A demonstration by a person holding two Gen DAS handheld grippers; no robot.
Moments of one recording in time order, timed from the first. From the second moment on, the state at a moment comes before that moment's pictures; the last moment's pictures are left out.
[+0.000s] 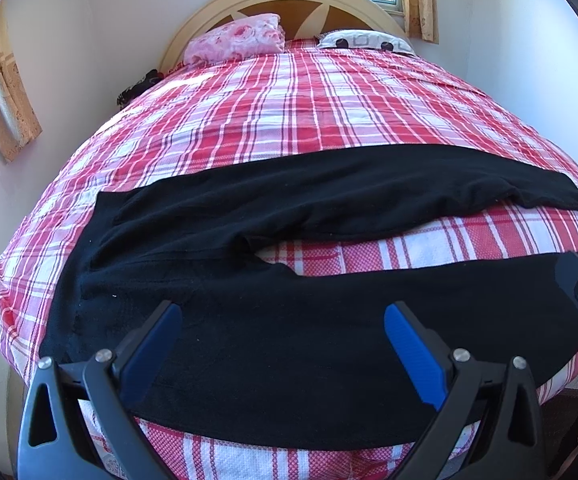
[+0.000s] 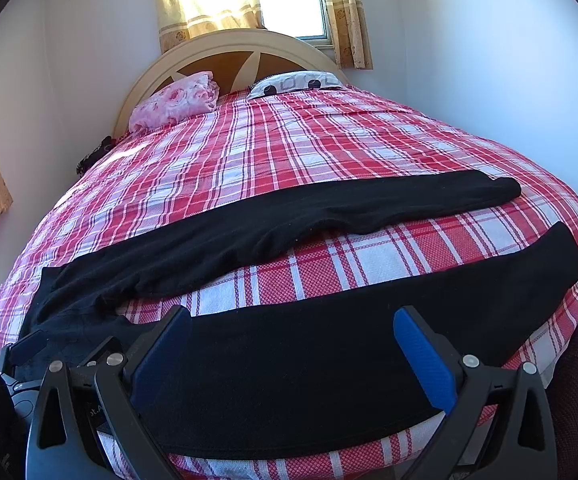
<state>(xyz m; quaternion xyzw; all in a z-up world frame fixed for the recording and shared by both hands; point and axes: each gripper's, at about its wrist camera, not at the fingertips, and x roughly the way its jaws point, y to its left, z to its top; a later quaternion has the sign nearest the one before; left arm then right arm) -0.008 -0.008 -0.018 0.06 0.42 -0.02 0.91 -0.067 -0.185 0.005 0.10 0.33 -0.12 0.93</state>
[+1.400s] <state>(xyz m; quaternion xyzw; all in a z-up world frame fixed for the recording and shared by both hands) 0.074 0.170 -0.065 0.02 0.47 0.13 0.87 0.238 0.063 -0.032 -0.10 0.44 0.29 0.85</state>
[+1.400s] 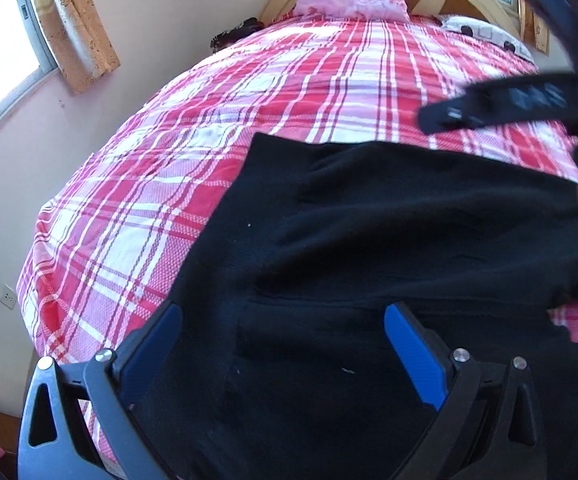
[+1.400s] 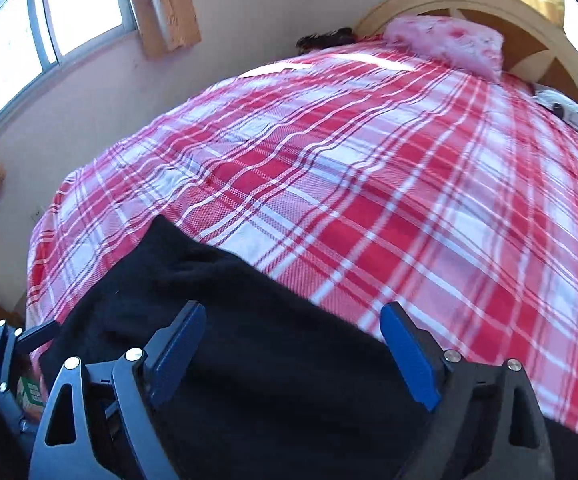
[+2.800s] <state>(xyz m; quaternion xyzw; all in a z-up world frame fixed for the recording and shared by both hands) 0.094 0.223 -0.008 -0.17 0.46 0.02 0.87 0.121 0.084 -0.020 -0.13 0.34 0.38 0.85</state>
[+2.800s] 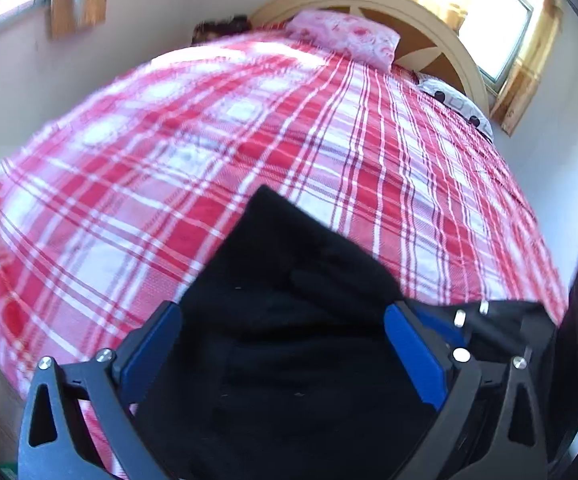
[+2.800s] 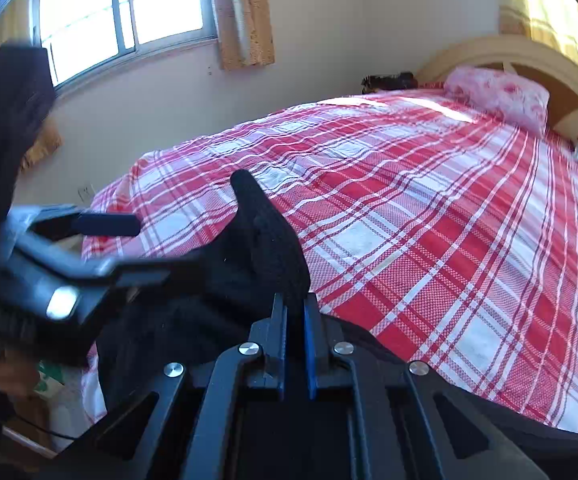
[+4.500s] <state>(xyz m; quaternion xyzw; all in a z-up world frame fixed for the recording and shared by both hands) 0.021 0.209 0.021 -0.27 0.35 -0.05 0.90 0.086 -0.258 -0.056 0.44 0.36 0.15 0.81</state>
